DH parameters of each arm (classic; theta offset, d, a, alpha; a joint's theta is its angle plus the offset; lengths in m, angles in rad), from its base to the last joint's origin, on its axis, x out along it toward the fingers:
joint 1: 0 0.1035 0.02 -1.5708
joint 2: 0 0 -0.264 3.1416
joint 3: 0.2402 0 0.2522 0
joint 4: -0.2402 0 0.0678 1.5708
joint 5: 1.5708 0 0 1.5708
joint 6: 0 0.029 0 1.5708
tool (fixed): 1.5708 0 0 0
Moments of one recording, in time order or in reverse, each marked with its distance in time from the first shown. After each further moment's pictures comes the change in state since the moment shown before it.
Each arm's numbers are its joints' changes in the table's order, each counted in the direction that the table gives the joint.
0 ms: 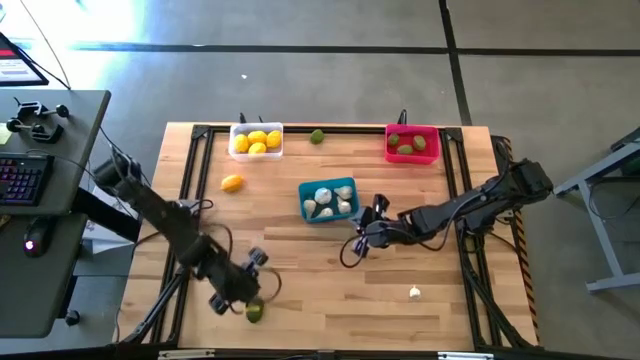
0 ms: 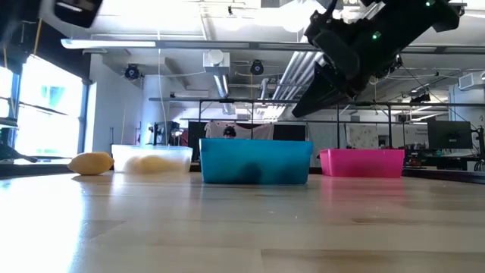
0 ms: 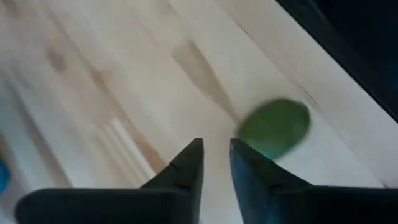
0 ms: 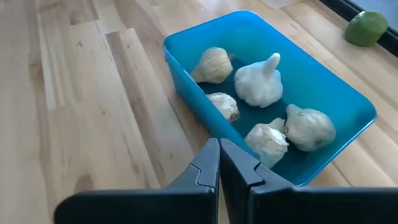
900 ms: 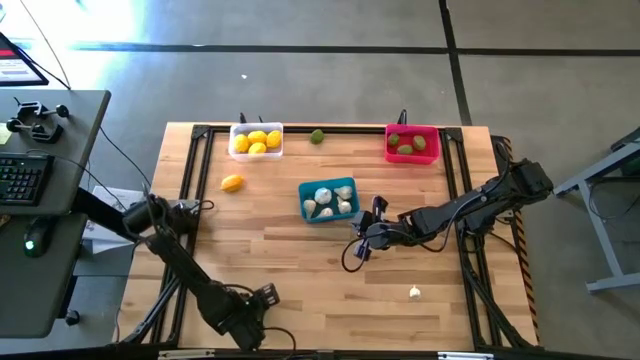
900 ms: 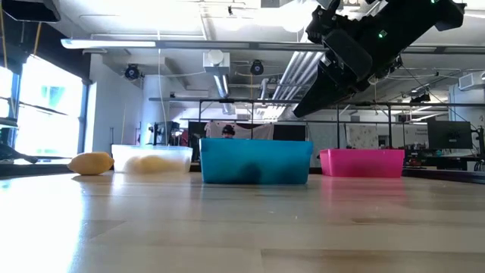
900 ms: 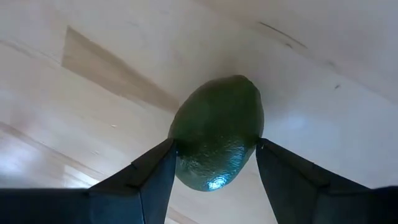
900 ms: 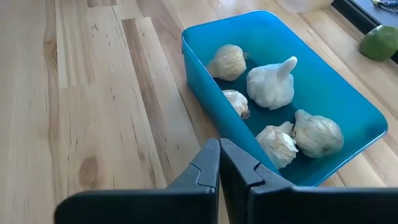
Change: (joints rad) left arm -0.130 0.491 0.363 -0.308 -0.065 0.291; right arm 0.013 0.000 0.000 0.000 -0.029 -0.096
